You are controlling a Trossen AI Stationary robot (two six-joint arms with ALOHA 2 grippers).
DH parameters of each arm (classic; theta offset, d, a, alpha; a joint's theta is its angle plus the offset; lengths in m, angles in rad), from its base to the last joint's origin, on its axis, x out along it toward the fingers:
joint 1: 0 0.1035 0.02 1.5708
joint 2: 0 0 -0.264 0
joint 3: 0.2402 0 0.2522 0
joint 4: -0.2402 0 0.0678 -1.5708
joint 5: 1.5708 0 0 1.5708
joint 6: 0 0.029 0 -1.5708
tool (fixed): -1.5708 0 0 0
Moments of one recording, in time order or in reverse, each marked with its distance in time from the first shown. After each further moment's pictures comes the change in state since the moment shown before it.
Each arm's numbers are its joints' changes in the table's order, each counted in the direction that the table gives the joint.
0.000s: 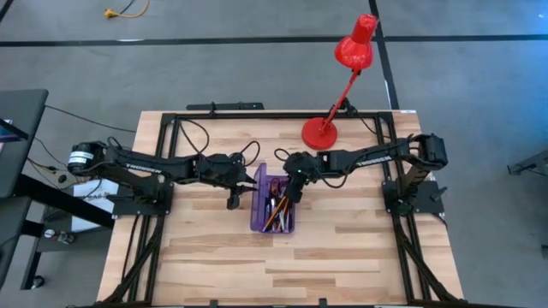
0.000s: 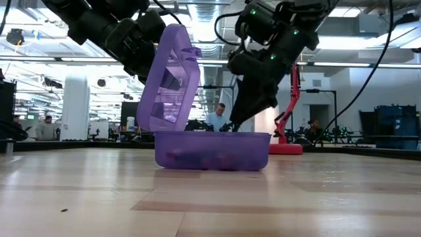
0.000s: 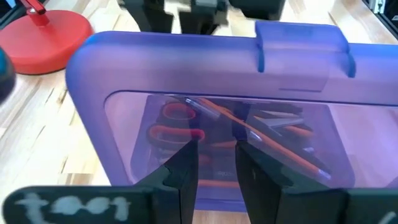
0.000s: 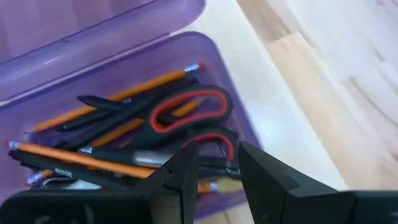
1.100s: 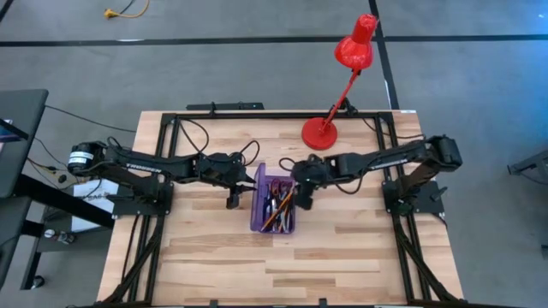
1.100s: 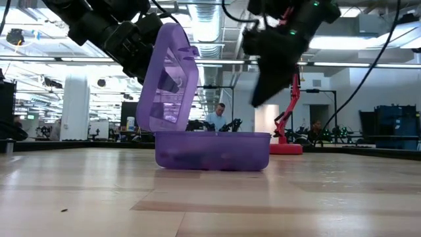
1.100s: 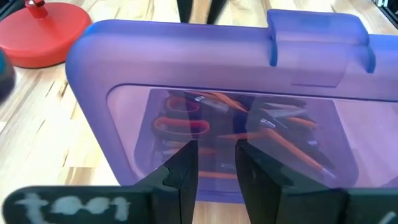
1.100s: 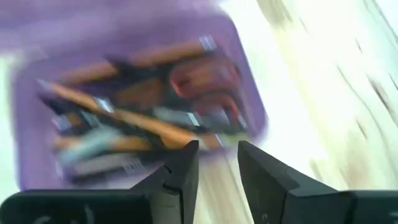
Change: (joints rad) left arm 0.014 0.000 0.001 -0.023 -0.009 0.008; right arm 0.094 0.122 0.026 -0.218 -0.079 -0.025
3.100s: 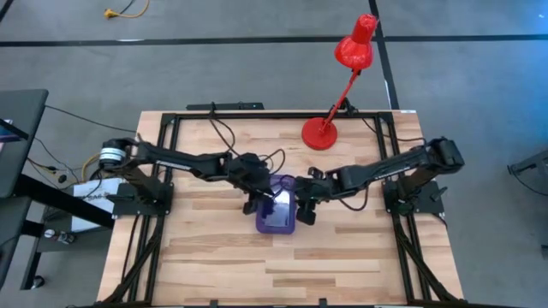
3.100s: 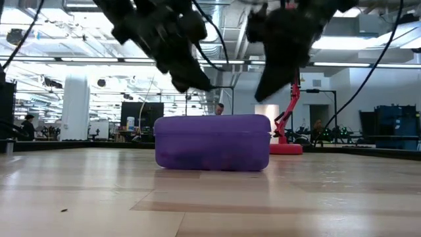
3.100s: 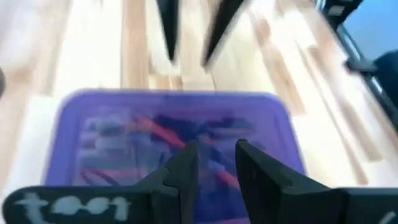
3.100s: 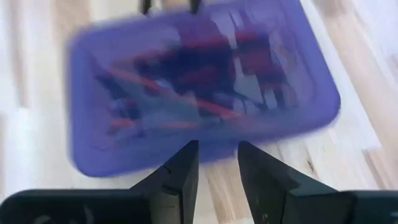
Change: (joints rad) left arm -0.007 -0.314 0.317 -0.114 -0.227 -0.016; right arm 0.142 0.003 -0.009 0.016 -0.023 0.085
